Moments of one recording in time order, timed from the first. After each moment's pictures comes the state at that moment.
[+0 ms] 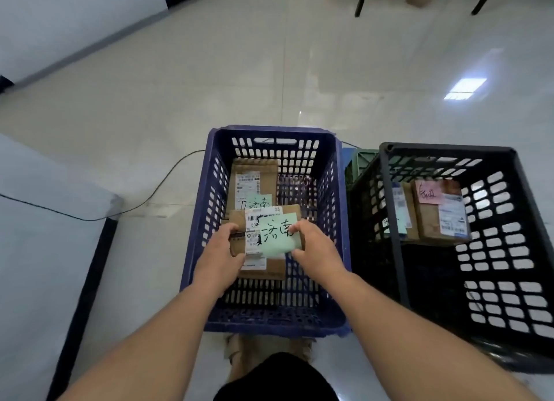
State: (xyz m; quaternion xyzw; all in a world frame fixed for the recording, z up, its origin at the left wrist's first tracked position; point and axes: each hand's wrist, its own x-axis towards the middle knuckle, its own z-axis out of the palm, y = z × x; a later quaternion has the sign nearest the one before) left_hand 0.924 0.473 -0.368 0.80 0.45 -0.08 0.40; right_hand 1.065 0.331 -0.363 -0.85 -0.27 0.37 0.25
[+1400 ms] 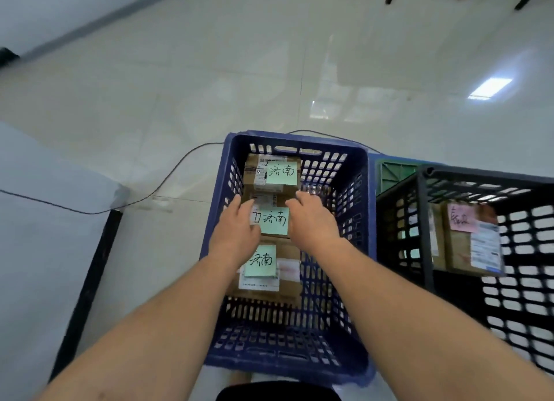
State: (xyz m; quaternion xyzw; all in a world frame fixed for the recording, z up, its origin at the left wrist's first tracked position) left_hand 0.997 0.544 -0.377 0.85 0.43 -0.12 0.30; right_hand 1.118 0.450 -0.371 -0.86 -0.44 0.26 0.02
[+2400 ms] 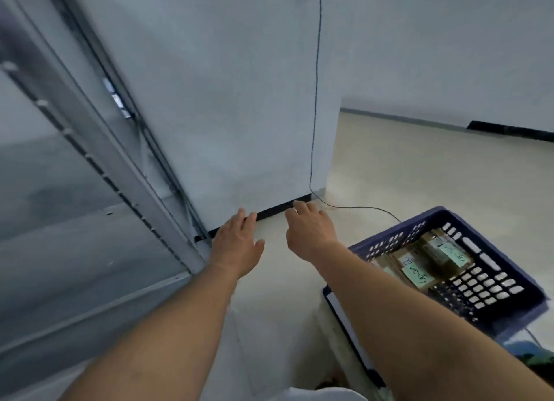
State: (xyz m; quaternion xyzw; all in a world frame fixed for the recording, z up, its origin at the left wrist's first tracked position) left_hand 0.633 0.299 -0.192 0.63 0.77 0.02 0.13; right_hand 0.783 0.355 -0.174 -0.50 -0.86 0.09 -0.01
